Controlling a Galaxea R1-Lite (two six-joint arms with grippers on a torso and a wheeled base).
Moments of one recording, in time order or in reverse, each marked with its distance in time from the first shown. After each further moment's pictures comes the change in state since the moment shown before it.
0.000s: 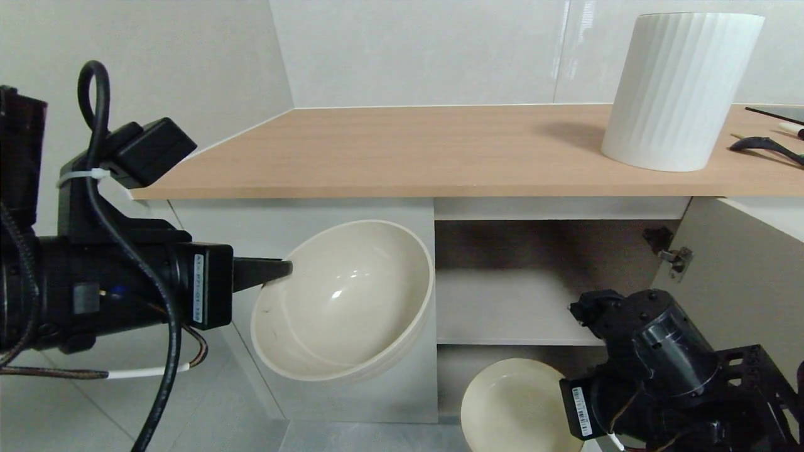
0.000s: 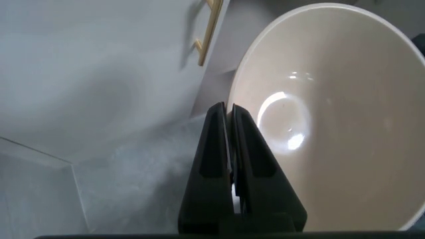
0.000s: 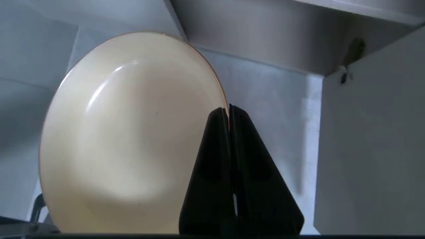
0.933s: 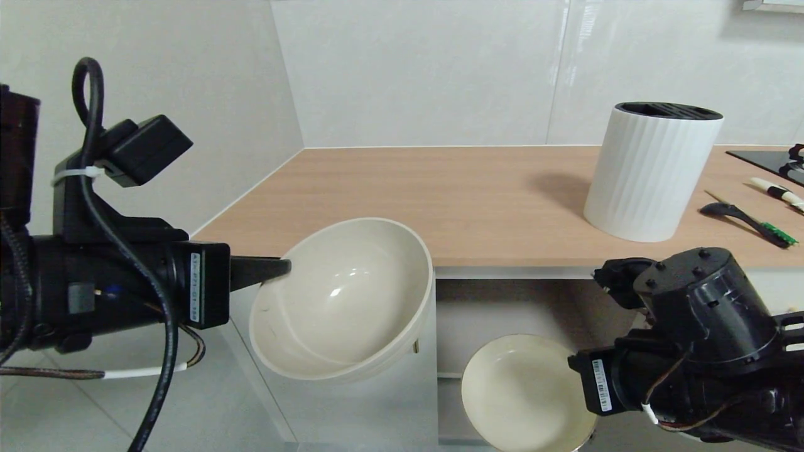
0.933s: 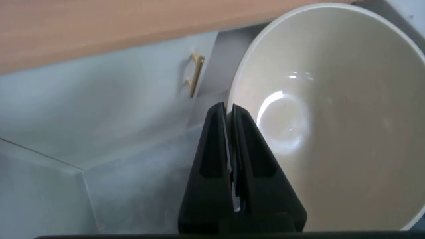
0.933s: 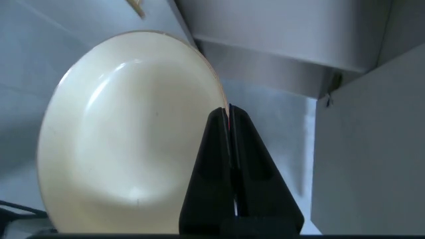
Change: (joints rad) left arm -0.001 -0.004 0.000 -0.001 0.000 0.000; right arm -0.020 -0.101 -0.096 0.127 0.032 -0.003
